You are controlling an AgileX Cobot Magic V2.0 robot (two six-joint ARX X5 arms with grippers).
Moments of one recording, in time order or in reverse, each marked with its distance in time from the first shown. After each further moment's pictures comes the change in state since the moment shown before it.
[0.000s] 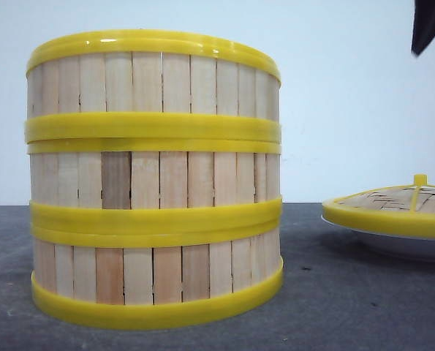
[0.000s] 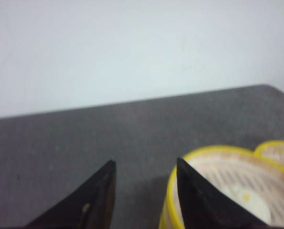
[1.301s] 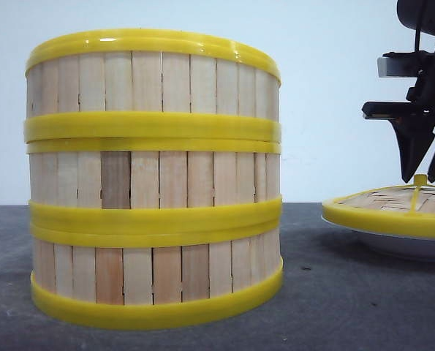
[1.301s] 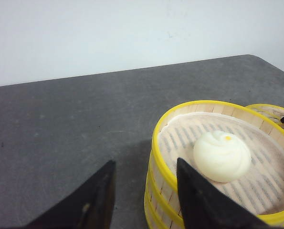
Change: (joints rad) left arm 0.001 -0.132 -0.074 -0.102 0.037 0.011; right arm -0.211 0.460 0.000 0.233 -0.192 0.000
